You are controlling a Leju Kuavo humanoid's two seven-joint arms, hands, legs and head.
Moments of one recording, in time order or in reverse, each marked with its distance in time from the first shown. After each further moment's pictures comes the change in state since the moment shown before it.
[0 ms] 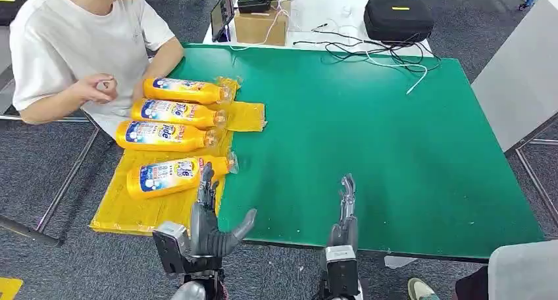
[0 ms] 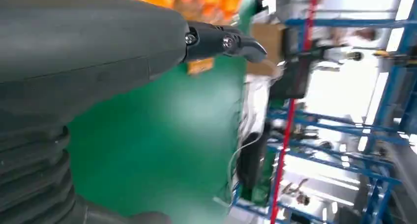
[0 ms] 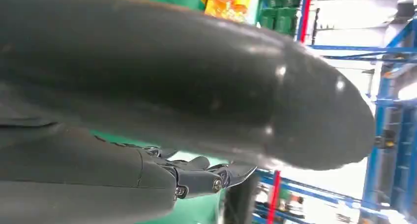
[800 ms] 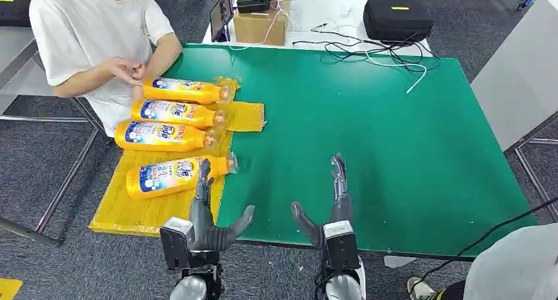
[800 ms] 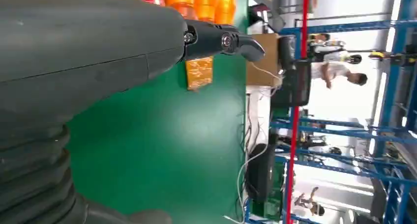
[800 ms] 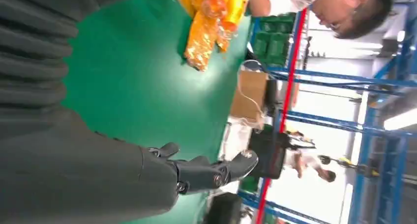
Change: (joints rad) left arm -0.027 -0.041 0.083 0.069 -0.117 0.001 0.022; right arm -0.076 0.021 -0.100 0.016 0.072 0.227 0.100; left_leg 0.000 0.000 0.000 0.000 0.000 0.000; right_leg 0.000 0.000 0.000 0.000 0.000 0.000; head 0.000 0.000
